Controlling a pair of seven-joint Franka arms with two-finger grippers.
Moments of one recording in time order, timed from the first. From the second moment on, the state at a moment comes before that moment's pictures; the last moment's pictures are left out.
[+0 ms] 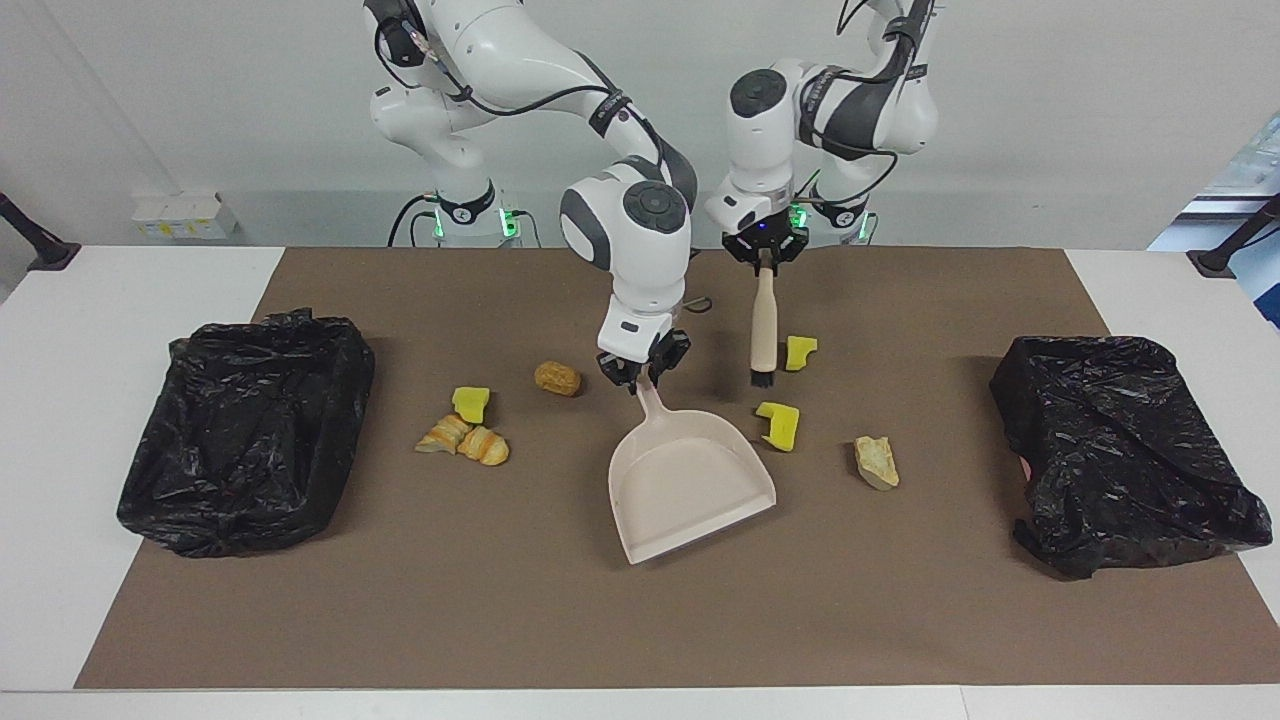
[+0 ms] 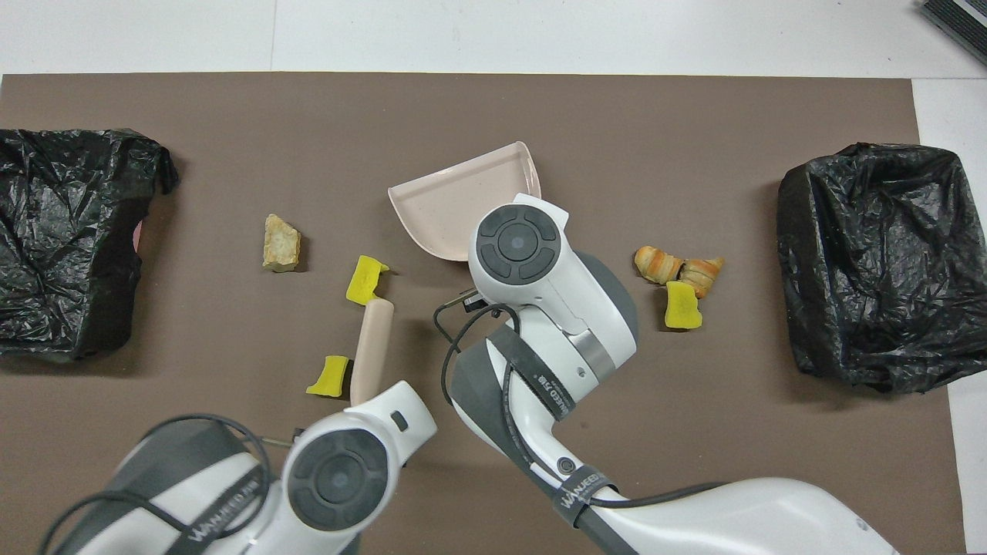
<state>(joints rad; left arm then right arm) -0.66 -0.26 0.02 -2.33 0.13 1.91 -0.46 0.43 0.39 0.17 -1.64 -0.12 2.03 0.22</state>
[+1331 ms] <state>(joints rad) -0.15 0.03 0.02 -2.09 0.14 2.07 0.08 0.36 0.24 0.18 -1.80 -0.28 1.82 -0.83</state>
